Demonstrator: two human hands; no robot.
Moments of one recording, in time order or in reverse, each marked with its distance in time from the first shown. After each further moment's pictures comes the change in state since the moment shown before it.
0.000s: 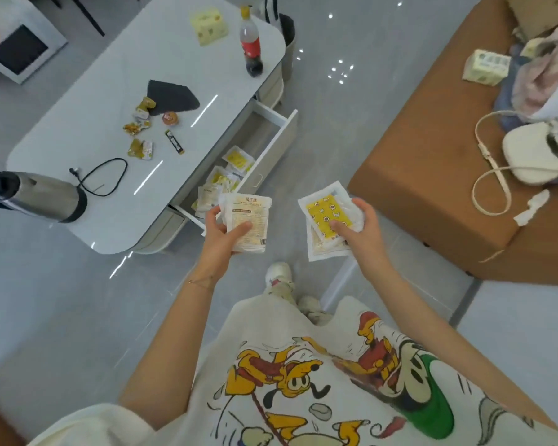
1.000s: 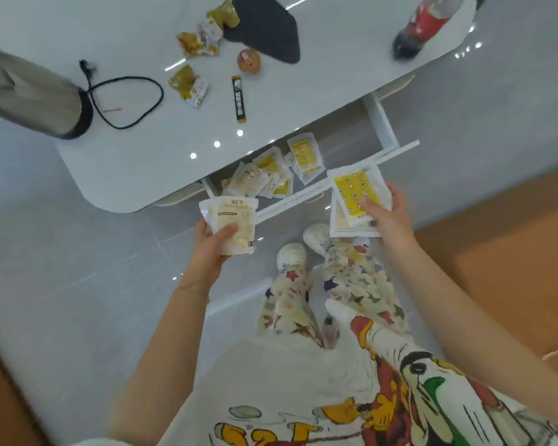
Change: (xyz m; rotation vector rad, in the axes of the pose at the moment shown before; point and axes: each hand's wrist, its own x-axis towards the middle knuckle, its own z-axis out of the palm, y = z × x) left_hand 0.264 -0.026 -0.124 -0.492 0.466 -0.328; right_hand 0.345 -0.038 0.231 -0.240 -0.260 0.305
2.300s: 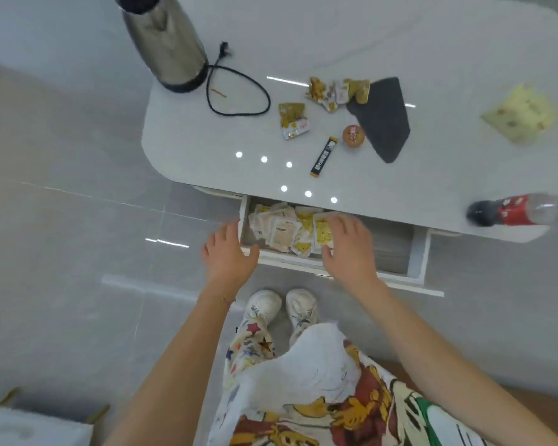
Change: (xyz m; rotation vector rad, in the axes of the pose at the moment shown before) left_hand 0.022 0.004 0.023 0.823 0.572 0.295; right_hand 0.066 -0.052 0.149 -1.609 -0.500 -1.007
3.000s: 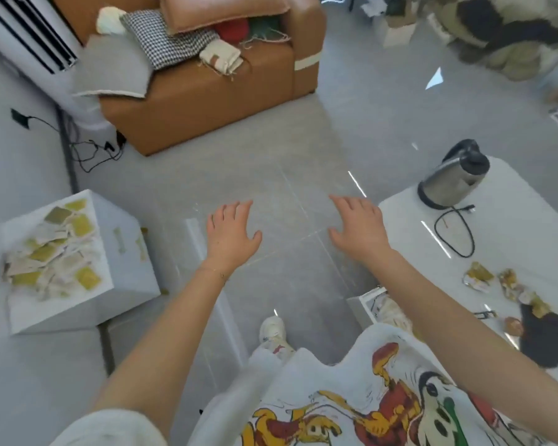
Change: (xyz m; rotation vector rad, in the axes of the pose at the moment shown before) left_hand -0.291 -0.289 -0.251 -0.116 0.561 -0.529; right_hand -0.132 -0.455 -0.055 -0.359 -0.042 -0.974
